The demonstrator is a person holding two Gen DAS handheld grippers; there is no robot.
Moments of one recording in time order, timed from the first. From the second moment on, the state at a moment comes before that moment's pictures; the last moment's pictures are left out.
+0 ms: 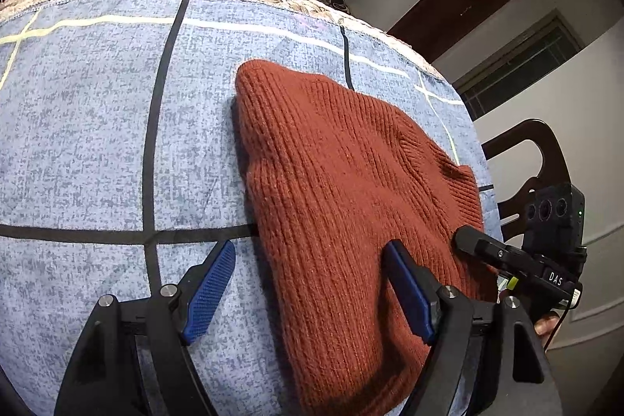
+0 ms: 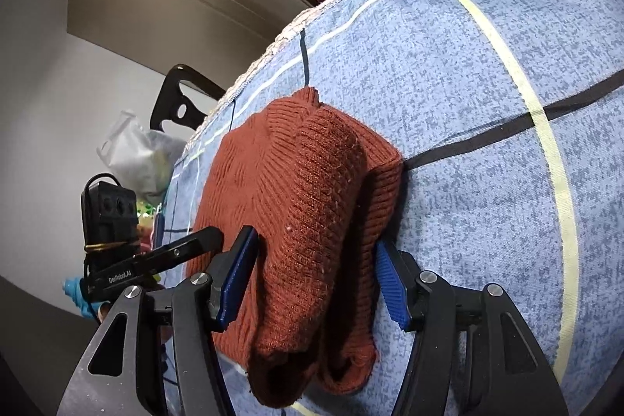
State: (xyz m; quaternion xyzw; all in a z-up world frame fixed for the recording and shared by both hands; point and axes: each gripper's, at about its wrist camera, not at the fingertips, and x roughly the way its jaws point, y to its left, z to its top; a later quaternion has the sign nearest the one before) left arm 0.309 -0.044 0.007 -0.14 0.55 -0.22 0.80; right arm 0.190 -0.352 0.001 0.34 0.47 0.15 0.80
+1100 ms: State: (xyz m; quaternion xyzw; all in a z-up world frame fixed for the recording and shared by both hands) left arm 0.305 -0.045 0.020 -0.14 0.54 -0.21 0.80; right arm 0.188 -0.314 0.025 0.28 0.46 0.09 0.84
